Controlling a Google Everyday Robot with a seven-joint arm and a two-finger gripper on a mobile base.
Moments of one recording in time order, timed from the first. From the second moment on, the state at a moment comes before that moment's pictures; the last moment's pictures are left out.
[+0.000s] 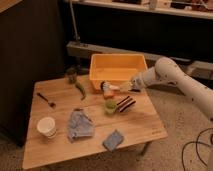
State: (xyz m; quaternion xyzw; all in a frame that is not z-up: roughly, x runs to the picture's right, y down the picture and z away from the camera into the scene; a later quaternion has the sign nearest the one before) arm 0.104 -0.012 0.792 -0.33 -0.25 0.48 0.77
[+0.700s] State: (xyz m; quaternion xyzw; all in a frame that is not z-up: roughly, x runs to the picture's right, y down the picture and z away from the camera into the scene) arm 0.141 0.021 0.796 -0.35 -0.28 0.52 0.73
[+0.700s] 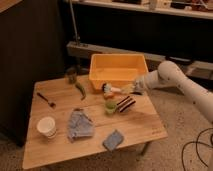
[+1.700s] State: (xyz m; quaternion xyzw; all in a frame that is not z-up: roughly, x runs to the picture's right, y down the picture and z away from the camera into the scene) arm 0.161 0.074 0.798 -0.36 -0.42 0.58 0.60
